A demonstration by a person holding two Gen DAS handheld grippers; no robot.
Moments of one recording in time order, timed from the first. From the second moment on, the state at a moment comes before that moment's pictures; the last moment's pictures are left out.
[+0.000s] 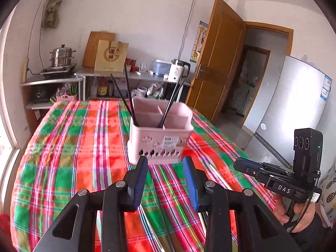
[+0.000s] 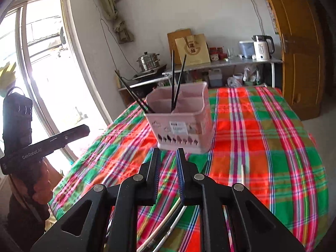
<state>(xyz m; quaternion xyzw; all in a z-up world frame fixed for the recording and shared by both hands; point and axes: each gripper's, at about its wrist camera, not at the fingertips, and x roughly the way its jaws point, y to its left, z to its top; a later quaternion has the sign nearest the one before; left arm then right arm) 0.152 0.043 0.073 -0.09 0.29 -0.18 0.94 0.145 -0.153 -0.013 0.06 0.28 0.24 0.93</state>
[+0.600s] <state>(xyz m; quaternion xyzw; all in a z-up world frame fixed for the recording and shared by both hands) 0.156 0.062 0.005 -0.12 0.36 -0.16 0.91 0.151 -0.140 -0.107 0.09 0.41 0.23 0.88</state>
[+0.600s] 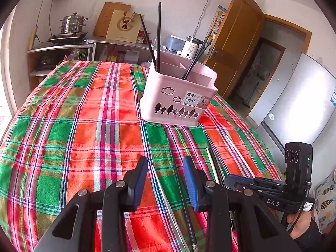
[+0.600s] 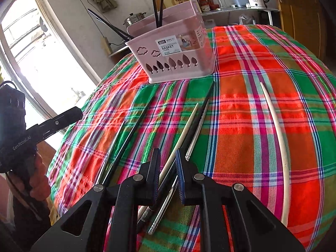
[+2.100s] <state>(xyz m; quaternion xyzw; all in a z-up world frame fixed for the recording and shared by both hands) 0.215 -0.004 -0.048 -0.05 0.47 -0.13 0.87 0.207 -0.122 -0.106 -0.01 0.43 0.14 0.89</state>
